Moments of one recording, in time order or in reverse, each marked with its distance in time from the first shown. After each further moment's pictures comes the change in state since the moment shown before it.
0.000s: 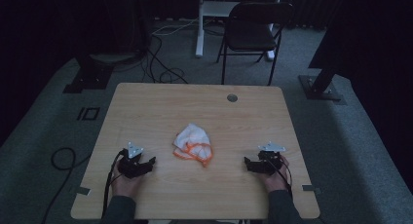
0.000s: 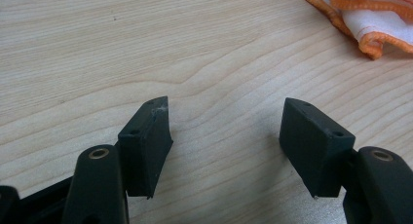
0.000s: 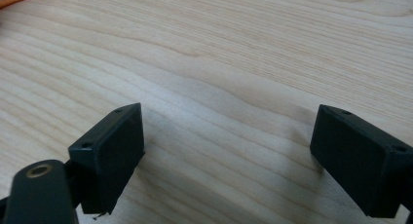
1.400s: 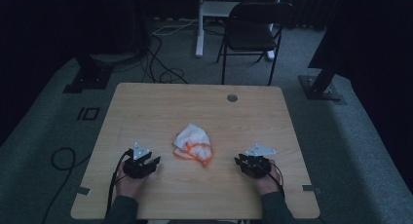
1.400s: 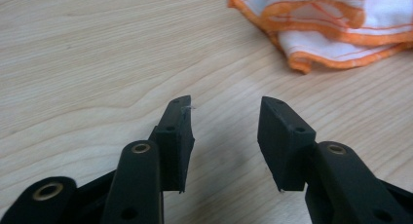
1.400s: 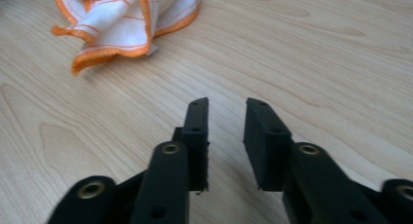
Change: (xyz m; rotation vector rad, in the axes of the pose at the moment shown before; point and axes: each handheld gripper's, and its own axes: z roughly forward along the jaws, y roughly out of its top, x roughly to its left) left arm -0.023 0.011 -0.008 -0.026 -0.075 0.048; right arm 0.047 0.016 -0.021 -0.067 0.197 -0.150
